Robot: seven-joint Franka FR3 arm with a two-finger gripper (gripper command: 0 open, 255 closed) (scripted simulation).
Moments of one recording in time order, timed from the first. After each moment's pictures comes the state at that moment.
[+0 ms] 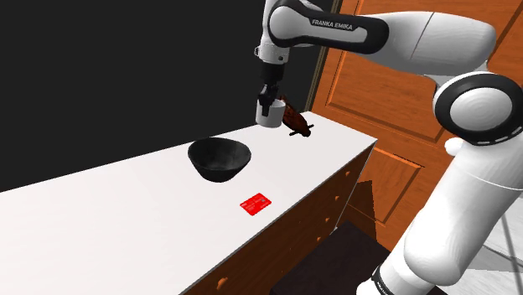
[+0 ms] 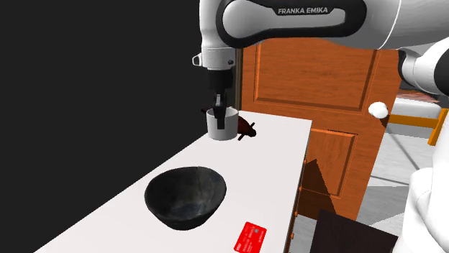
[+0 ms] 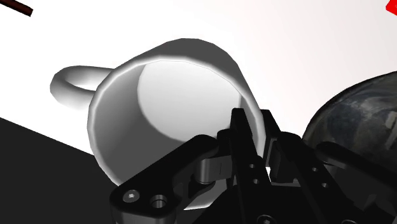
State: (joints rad) arm 0.04 0.05 0.16 -1.51 -0.06 1.55 -0.26
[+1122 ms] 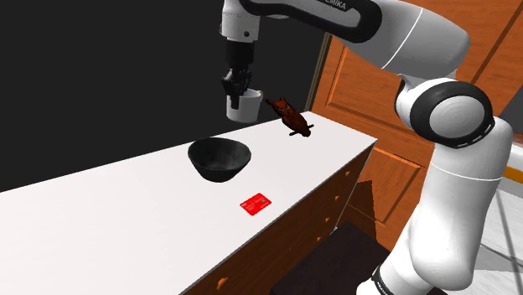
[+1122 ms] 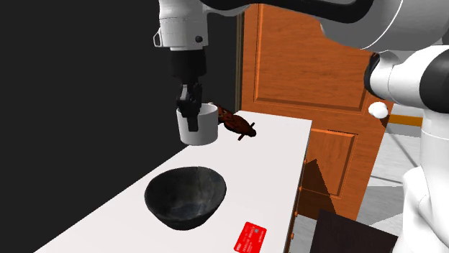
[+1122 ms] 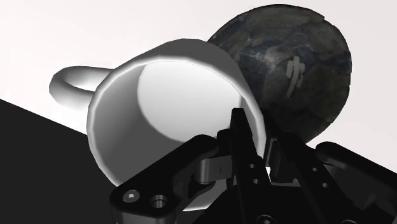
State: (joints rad) arm 0.22 0.23 0.28 -1.15 -0.11 1.35 0.00
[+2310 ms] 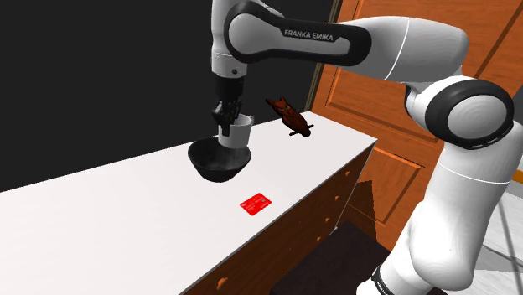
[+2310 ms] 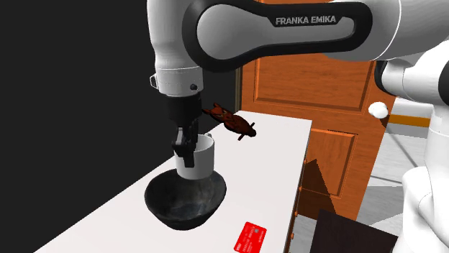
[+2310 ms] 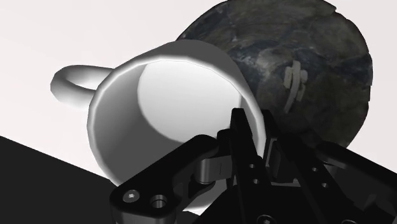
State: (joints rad) arm 0.22 0.17 0.29 -1.45 -0.09 1.59 0.05
